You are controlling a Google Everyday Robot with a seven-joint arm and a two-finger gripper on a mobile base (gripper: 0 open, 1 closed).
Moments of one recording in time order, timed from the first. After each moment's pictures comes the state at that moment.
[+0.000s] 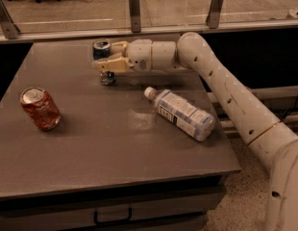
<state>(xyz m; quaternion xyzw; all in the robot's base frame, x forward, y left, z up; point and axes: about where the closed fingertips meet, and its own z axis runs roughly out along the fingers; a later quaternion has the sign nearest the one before) 0.683 0.126 0.904 -0.50 0.51 0.44 0.55</state>
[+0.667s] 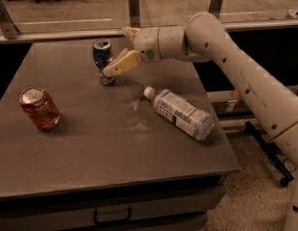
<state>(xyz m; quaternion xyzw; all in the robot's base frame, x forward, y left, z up) 0.680 0.098 0.919 -0.52 0.57 0.36 0.52</state>
